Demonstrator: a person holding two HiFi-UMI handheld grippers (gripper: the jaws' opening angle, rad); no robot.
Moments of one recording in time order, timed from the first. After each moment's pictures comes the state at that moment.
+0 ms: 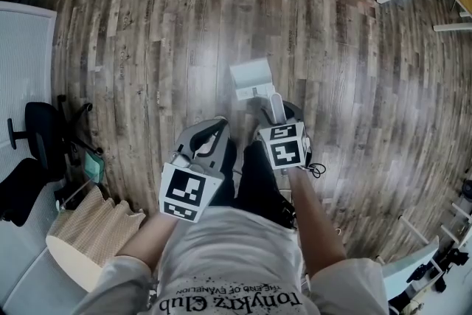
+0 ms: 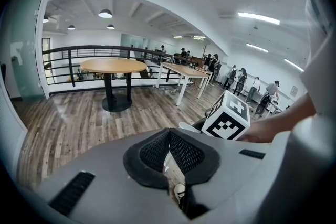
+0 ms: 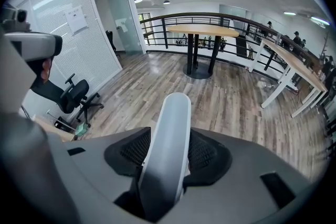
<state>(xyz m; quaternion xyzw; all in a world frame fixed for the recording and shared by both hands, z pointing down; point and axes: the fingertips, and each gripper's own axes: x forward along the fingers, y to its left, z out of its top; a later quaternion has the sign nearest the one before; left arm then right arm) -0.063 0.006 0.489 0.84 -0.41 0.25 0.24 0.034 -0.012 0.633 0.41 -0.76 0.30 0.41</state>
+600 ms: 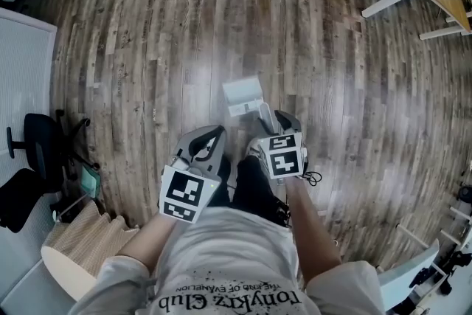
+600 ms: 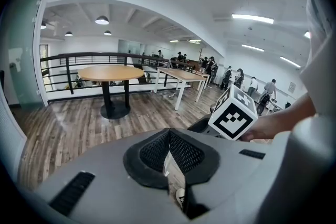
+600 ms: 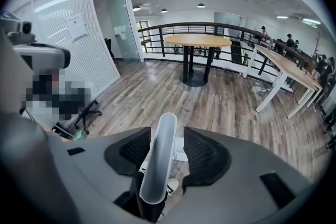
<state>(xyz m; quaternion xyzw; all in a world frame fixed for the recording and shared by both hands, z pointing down) -0.052 0.013 0.458 0.86 -0.40 0.24 0.22 0.049 -0.011 0.581 0.44 -0.76 0.28 0.38</state>
